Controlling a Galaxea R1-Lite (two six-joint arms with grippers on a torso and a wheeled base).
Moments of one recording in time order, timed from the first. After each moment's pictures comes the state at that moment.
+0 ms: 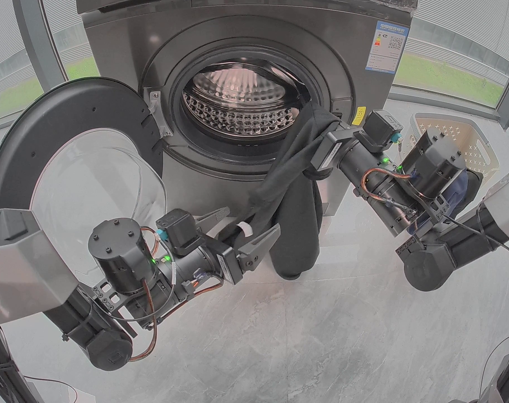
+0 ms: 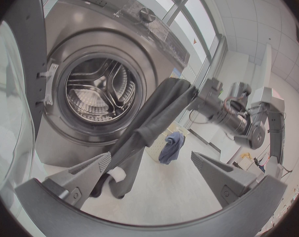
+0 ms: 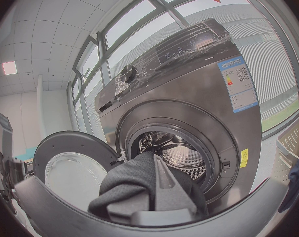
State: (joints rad) left arm -0.64 1.97 -0.54 -1.55 -0.10 -0.19; right arm 0.60 1.99 -1.02 -1.45 -0.02 0.06
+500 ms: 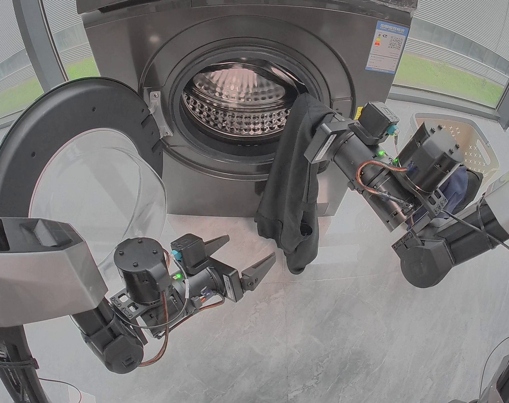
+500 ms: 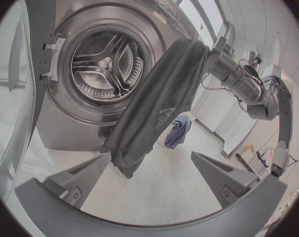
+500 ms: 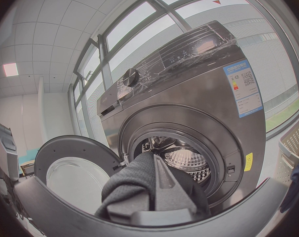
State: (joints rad) left arm -0.62 2.09 -0.52 -1.55 -0.10 -0.18; right arm 0.63 1.99 -1.07 -1.42 -0.02 0.06
